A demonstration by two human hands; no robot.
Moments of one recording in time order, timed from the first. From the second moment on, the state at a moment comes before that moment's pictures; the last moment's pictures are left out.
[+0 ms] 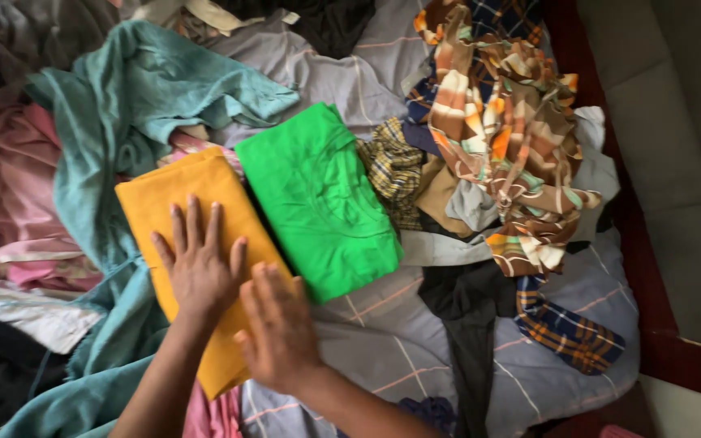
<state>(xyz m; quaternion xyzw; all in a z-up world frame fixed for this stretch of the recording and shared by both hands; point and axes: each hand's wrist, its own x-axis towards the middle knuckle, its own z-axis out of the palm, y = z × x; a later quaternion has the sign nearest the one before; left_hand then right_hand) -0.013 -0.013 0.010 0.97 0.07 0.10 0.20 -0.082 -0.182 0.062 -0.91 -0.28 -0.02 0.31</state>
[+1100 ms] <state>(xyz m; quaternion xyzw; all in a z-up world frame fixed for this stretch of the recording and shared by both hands) -0.121 -0.336 -0.056 0.93 -0.19 -0.16 0.28 -0.115 -0.603 -0.071 -0.95 0.06 0.02 0.31</state>
